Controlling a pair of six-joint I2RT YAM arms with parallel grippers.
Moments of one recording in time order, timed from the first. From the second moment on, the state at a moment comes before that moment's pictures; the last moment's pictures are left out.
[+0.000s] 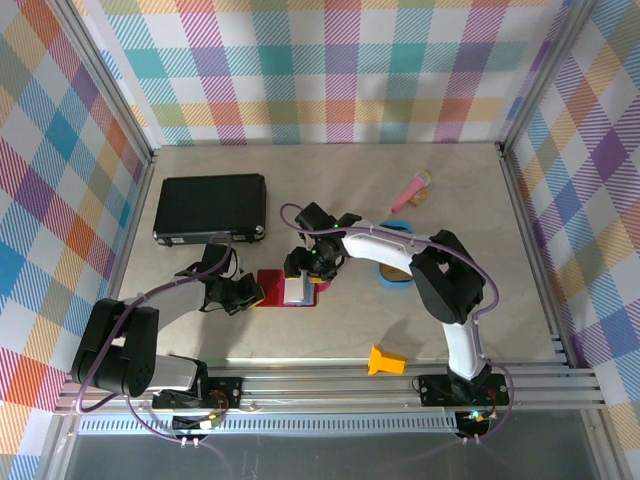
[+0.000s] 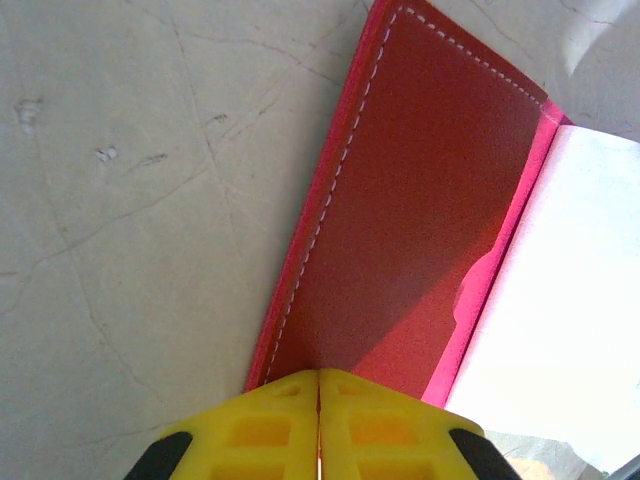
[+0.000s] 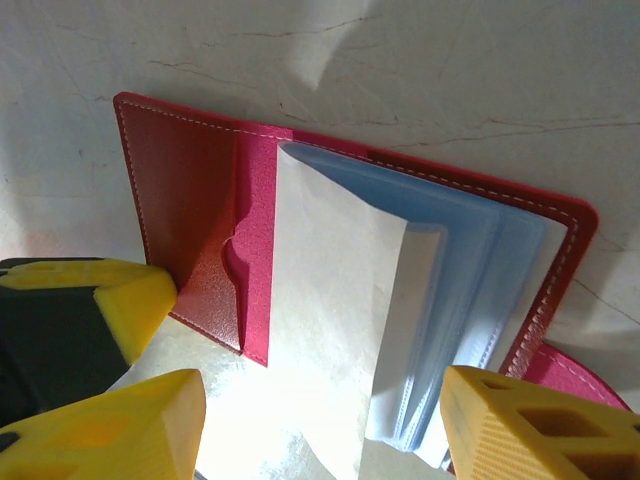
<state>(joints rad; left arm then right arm) -0.21 1.35 0.51 -0.32 0.44 -0.65 0.84 2.01 1.48 -0.66 -0.37 0.72</state>
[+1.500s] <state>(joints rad) -0.21 1.35 0.51 -0.32 0.44 -0.64 0.85 2.07 1.48 -0.50 -0.53 0.74</state>
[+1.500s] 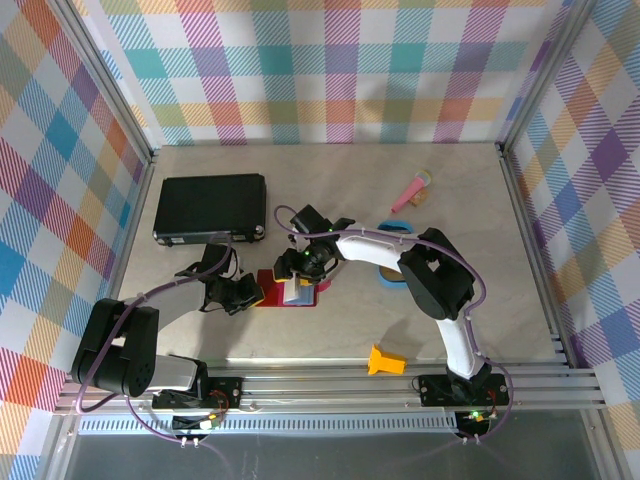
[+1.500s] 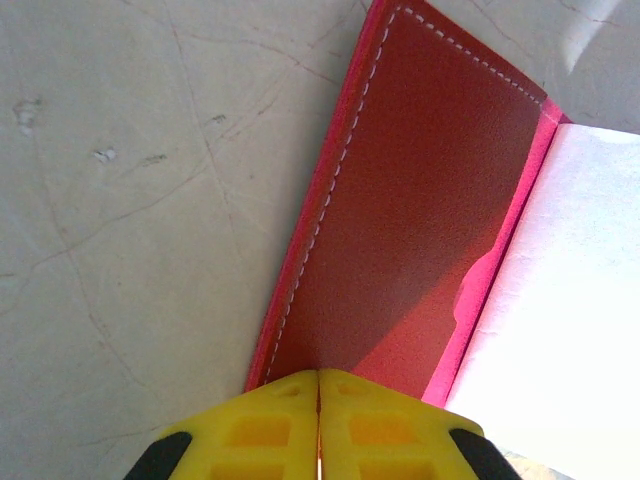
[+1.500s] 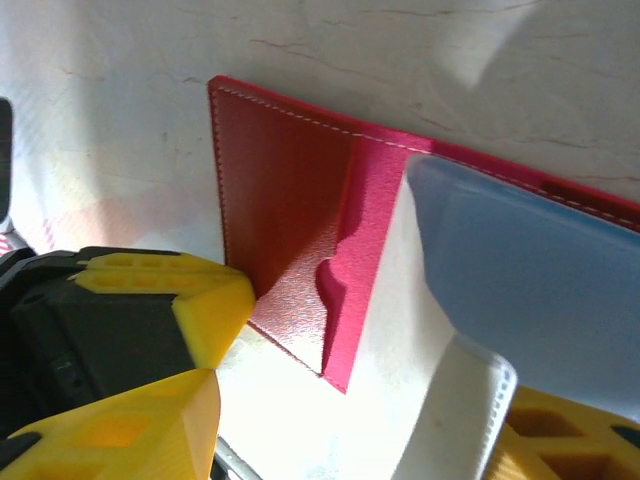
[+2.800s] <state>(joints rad) -0.19 1.08 0.51 -0.54 0.49 -0.78 0.89 2.20 1.54 -0.23 -0.61 0.93</state>
